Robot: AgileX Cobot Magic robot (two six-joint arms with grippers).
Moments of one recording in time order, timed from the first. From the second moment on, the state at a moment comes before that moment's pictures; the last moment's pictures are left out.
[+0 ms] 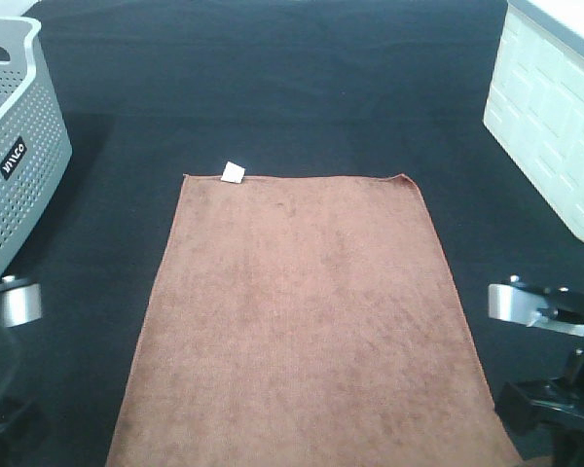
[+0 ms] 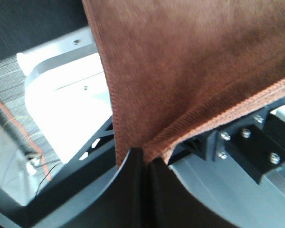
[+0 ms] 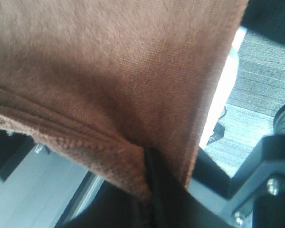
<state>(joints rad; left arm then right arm) -0.38 1.42 -0.62 -0.53 1.12 0.06 0.28 1.49 -0.57 0.40 1.13 -0.10</state>
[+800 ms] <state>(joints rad) -0.55 1.66 -0.78 -0.40 1.11 0.07 0.28 1.66 -0.57 0.40 1.01 -0.20</state>
